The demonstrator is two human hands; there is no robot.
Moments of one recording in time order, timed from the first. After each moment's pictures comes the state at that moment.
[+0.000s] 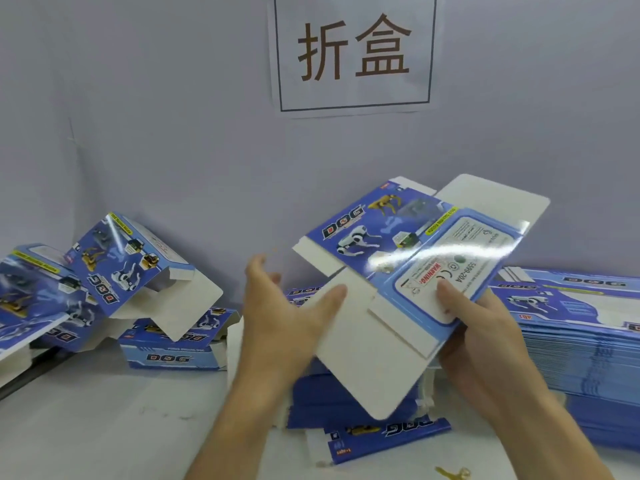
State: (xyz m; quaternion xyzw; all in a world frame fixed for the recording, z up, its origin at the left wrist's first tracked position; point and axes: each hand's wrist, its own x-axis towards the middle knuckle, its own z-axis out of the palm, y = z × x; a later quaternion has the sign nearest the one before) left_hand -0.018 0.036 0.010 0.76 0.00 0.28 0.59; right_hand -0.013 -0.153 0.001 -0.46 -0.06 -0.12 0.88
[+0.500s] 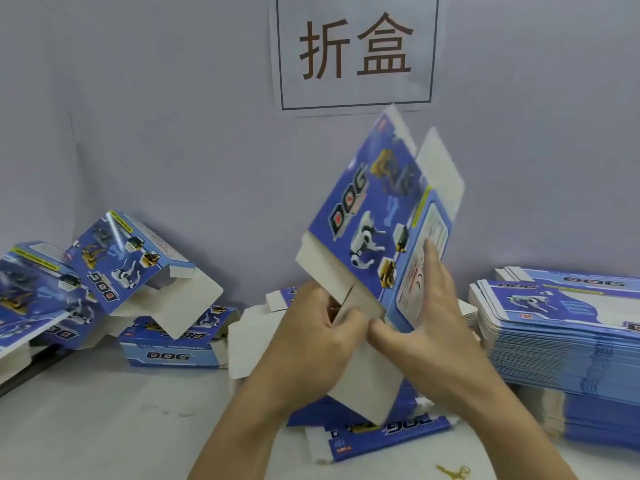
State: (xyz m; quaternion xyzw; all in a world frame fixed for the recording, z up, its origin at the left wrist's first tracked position) left_hand -0.028 0.029 0.007 0.77 -0.24 0.19 0.56; right_hand -0.022 -0.130 -0.001 -0.81 -0.15 -0.24 0.51
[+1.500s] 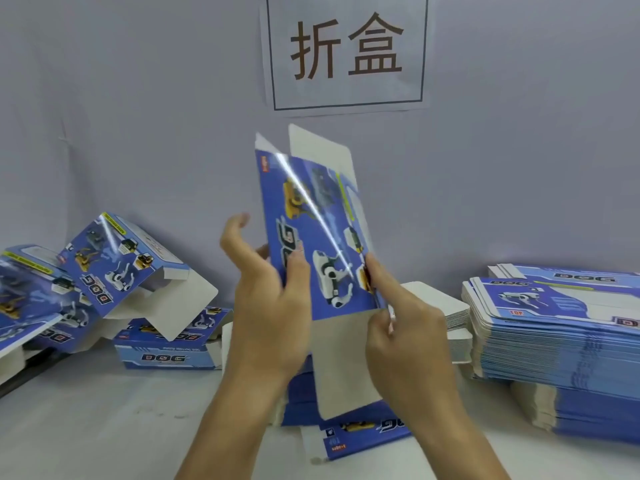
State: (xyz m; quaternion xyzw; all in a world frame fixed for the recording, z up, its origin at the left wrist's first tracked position) left_hand -0.030 0.031 0.024 0.64 -0.18 0.35 0.66; right_hand -0.017 -0.109 -0.019 -0.78 -0.16 -0.36 0.48
